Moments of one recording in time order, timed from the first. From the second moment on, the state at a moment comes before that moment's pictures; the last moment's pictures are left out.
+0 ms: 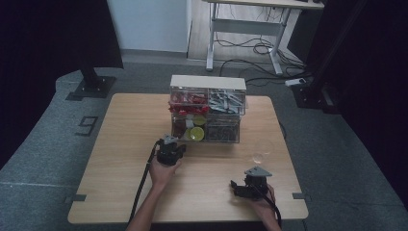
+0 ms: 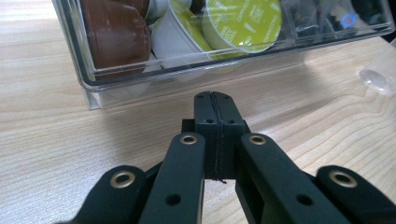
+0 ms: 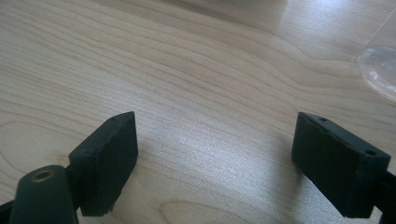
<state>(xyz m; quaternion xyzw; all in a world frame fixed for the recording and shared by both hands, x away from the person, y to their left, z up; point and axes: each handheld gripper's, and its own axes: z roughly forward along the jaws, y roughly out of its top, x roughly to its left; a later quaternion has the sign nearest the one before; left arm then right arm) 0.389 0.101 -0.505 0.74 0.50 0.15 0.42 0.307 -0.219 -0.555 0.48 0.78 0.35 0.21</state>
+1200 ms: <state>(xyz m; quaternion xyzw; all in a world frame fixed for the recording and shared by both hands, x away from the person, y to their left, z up) 0.400 0.096 -0.499 0.75 0.50 0.15 0.41 0.307 -0.219 -0.555 0.48 0.78 0.35 0.21</state>
